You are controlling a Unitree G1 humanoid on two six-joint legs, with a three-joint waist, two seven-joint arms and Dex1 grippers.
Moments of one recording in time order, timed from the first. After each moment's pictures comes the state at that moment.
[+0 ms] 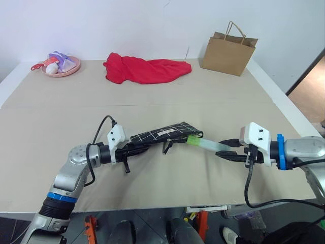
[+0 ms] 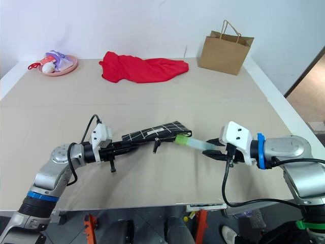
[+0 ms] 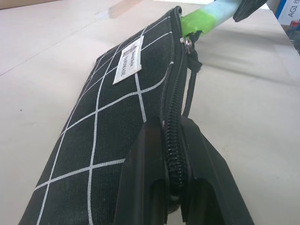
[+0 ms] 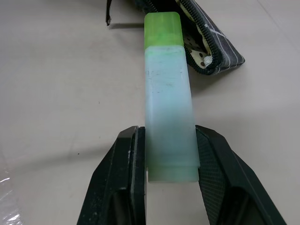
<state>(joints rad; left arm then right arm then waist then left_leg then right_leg) -0.33 0.49 -0.10 -0.04 -0.36 0.22 -1.03 -0.24 -1.00 -0.06 -0.25 0.33 0.41 1.11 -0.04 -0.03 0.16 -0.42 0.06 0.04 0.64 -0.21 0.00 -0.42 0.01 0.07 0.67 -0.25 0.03</state>
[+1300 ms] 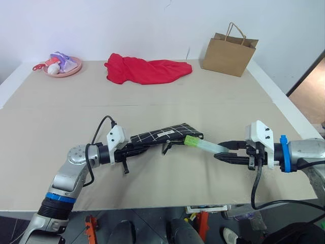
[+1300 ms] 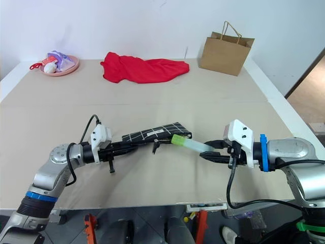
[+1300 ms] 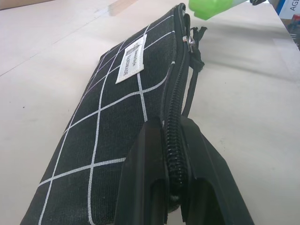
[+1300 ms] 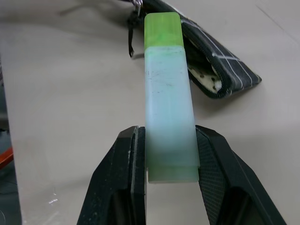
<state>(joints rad) -0.33 0.50 -0.10 -0.04 -0.35 0.21 -1.04 -0.21 -0.99 -0.12 -0.26 0.44 0.49 1.15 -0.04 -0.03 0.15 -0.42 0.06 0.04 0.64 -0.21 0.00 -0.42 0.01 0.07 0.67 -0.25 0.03</state>
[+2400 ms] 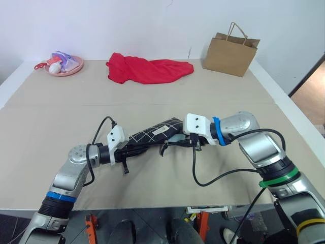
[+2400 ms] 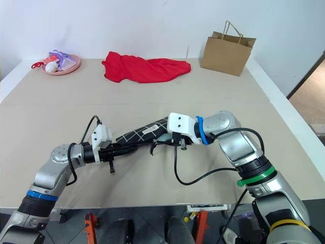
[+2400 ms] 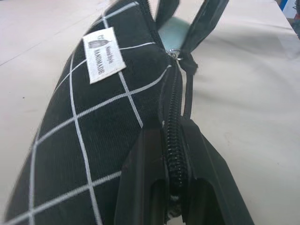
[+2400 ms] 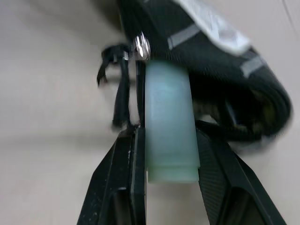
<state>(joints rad) -0.34 0.50 -0.11 -0.01 -0.35 0.22 -1.04 -0.74 -0.70 0.39 -0.04 0.03 0.43 1.15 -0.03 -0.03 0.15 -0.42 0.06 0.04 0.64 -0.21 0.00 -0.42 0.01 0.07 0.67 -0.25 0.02</state>
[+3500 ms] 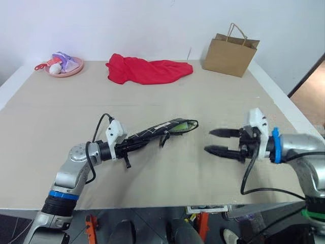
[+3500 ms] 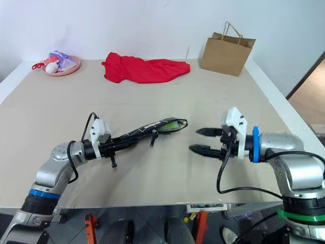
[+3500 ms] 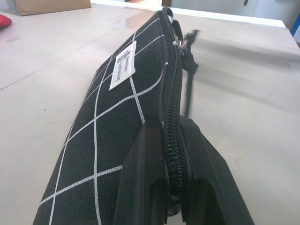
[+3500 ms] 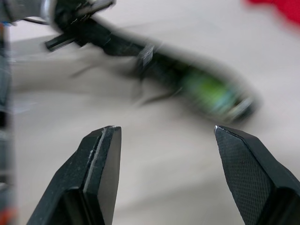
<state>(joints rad) -0.36 0.46 -0.07 -0.01 -0.39 0.25 -0.99 -0.31 -0.80 -0.19 -0.30 0.49 0.70 1.16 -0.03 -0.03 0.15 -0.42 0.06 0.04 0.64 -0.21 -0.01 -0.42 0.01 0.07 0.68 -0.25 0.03</state>
